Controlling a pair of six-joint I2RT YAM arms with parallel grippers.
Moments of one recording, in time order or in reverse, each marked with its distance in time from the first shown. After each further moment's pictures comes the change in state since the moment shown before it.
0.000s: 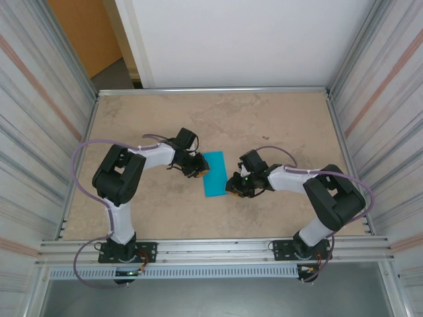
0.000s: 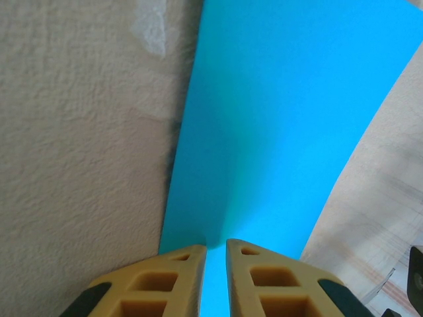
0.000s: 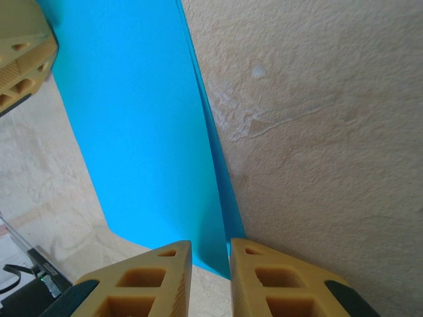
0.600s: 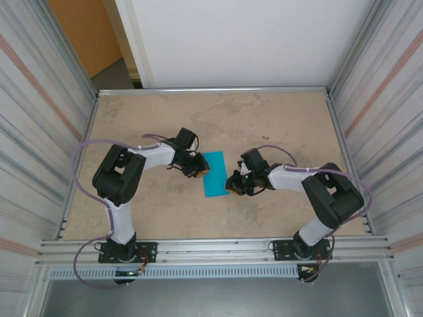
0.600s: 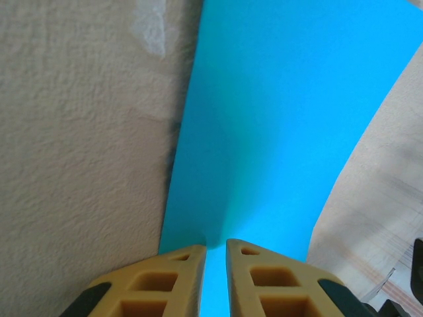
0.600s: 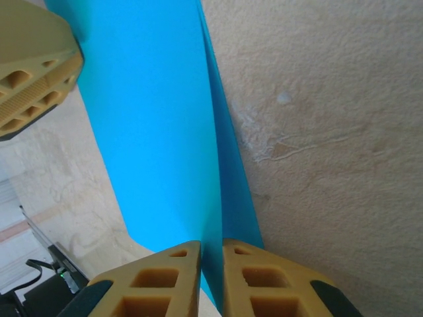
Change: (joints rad) left arm 0.000 0.000 0.001 0.000 0.000 0.000; right arm -0.017 0.022 0.001 0.051 -0.048 0.011
